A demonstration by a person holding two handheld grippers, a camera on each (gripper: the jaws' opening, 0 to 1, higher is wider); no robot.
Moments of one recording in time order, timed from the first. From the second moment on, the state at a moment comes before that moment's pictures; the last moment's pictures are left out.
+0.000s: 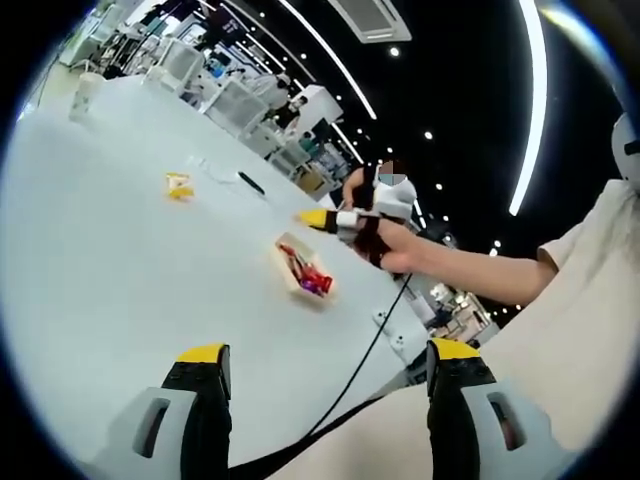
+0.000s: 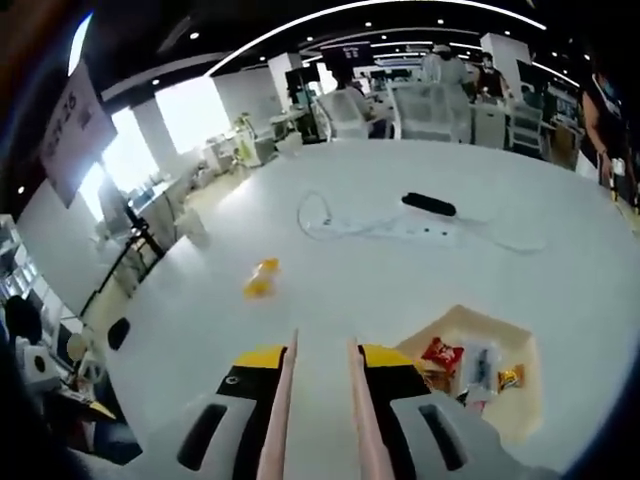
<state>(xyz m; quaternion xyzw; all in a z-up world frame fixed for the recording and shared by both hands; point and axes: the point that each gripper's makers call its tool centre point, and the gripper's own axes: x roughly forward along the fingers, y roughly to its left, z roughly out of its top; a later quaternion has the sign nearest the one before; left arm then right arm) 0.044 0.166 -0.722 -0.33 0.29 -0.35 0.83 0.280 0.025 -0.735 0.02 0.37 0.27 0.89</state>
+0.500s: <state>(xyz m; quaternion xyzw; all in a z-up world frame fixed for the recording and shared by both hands) 0.046 0.168 -0.725 -0.33 0.30 -0.35 0.83 0.278 0.044 -0.734 0.03 0.37 0.29 0.88</state>
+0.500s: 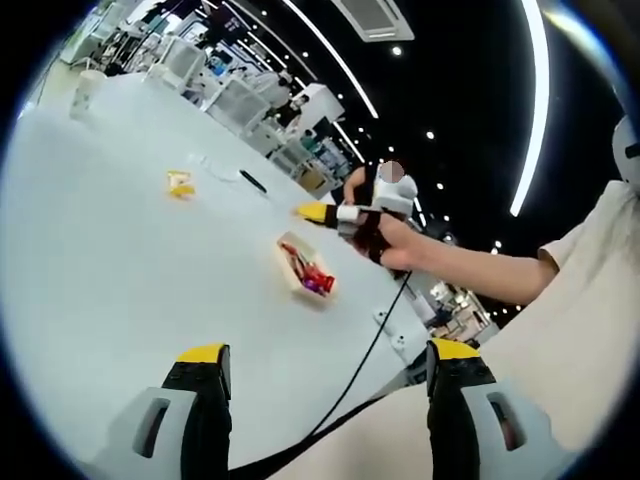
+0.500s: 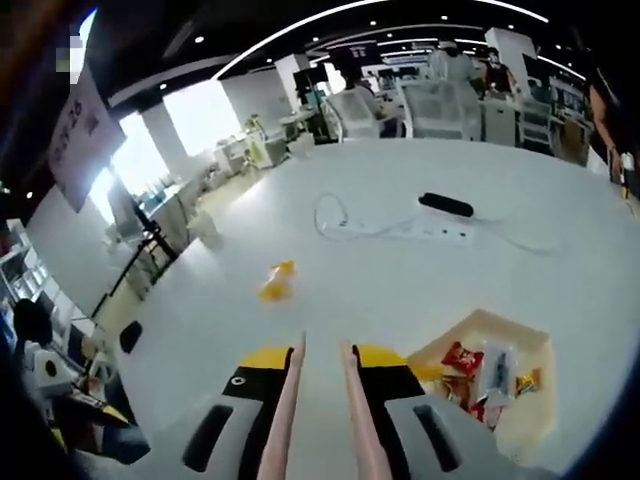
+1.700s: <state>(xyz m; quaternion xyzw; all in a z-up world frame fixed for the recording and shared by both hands) 0.051 0.178 -0.731 -0.34 0.30 -0.34 0.82 0.287 0.085 -0.739 0.00 0.37 0.34 0.86</state>
